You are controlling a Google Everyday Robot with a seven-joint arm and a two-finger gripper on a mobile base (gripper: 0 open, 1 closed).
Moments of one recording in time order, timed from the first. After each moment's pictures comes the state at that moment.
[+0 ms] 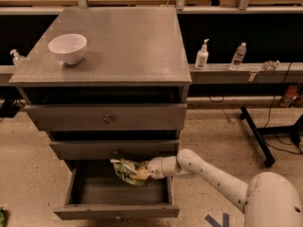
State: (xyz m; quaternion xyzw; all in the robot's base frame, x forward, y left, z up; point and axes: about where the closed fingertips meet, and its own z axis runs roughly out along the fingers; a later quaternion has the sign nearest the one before) arm 0.587 0.065 0.348 -0.39 0.73 0.47 0.32
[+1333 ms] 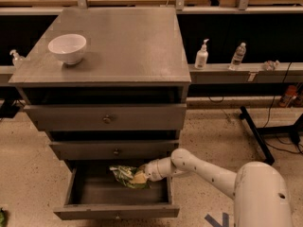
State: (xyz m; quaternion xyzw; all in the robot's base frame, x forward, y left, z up) arm 0.578 0.071 0.311 -0.41 0.76 0.44 0.26
